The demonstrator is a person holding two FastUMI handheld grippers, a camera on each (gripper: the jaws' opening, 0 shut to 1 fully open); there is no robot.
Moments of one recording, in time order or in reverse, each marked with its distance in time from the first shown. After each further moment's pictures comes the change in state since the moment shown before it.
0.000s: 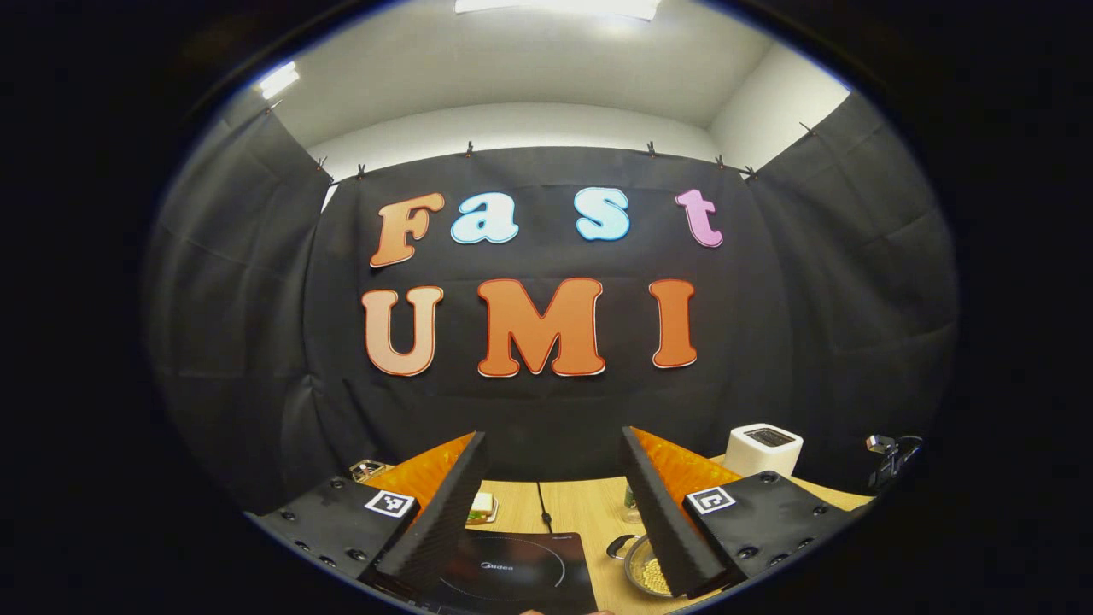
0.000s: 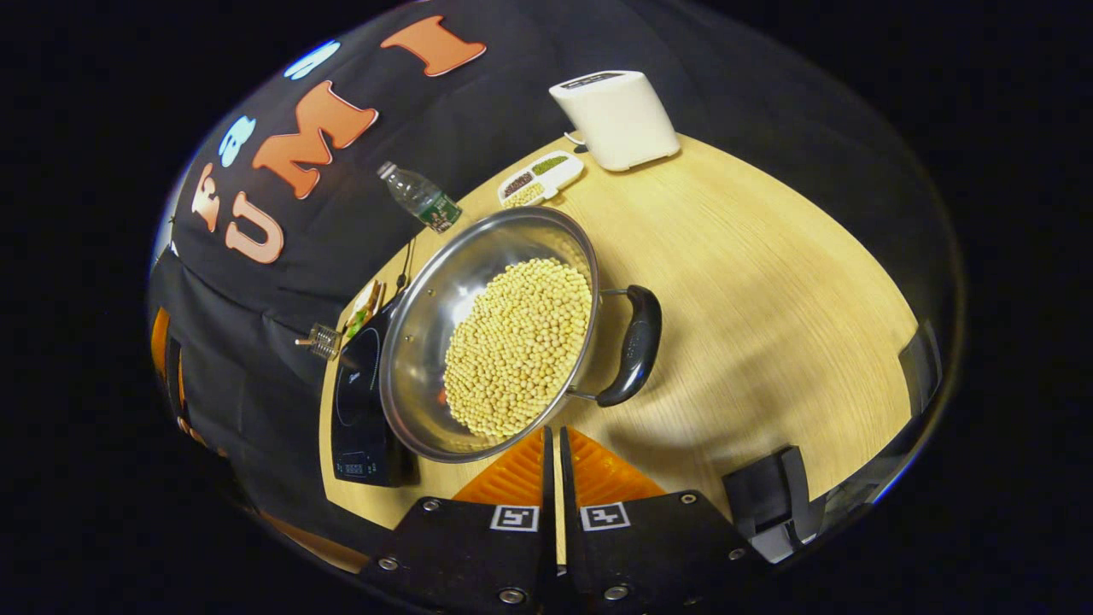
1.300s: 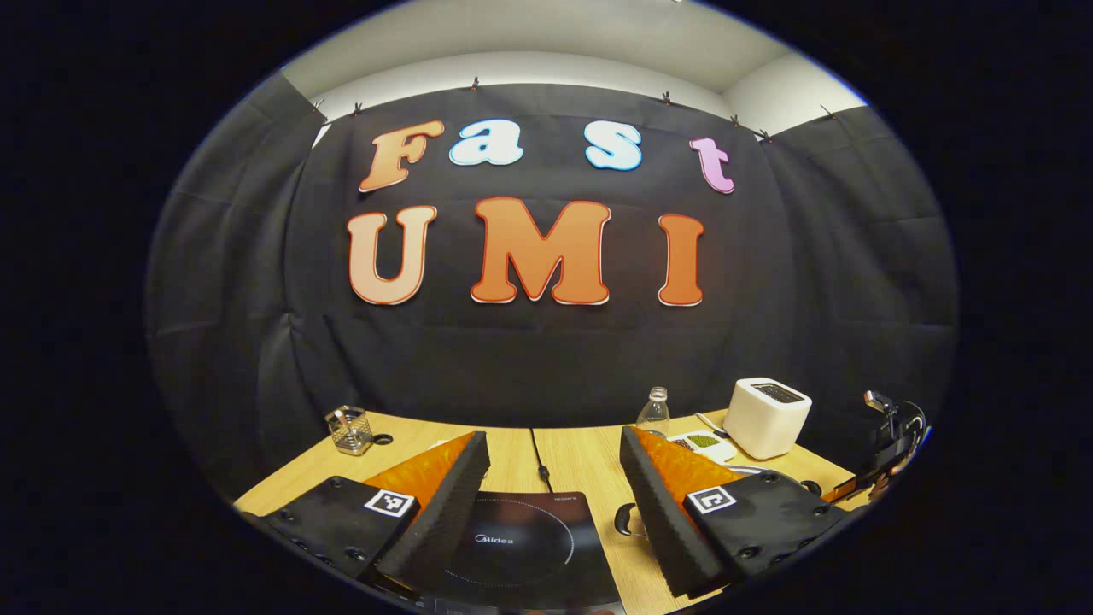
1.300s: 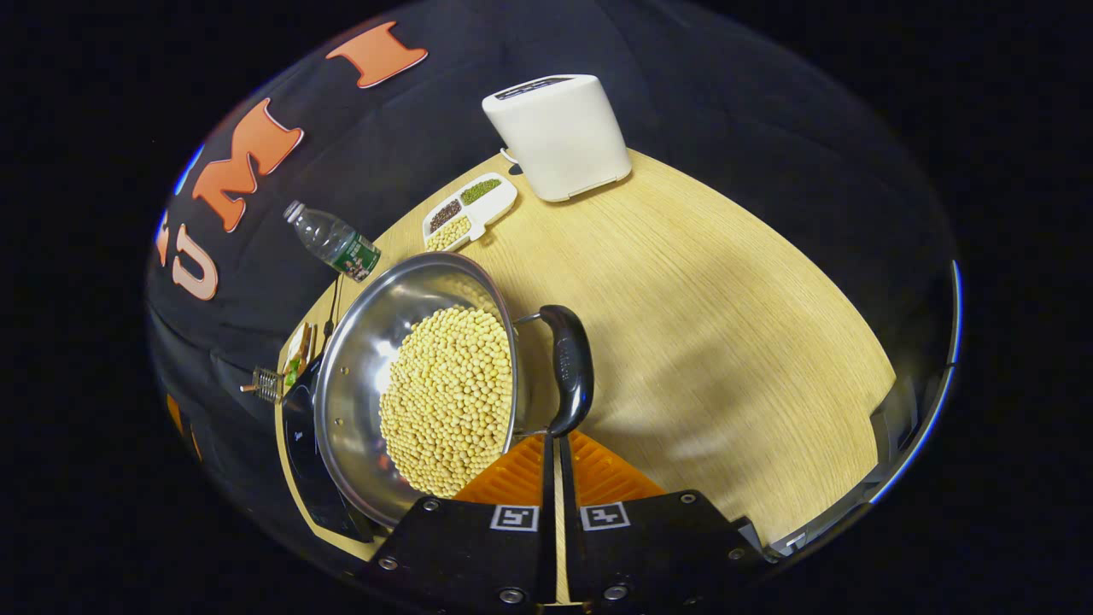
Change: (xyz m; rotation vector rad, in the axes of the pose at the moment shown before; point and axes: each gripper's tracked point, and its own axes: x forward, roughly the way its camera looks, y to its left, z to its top) left arm 0.042 0.018 -0.109 -0.075 0.252 -0.072; right arm 0.030 -0.039 0.074 0.075 -0.051 -0.189
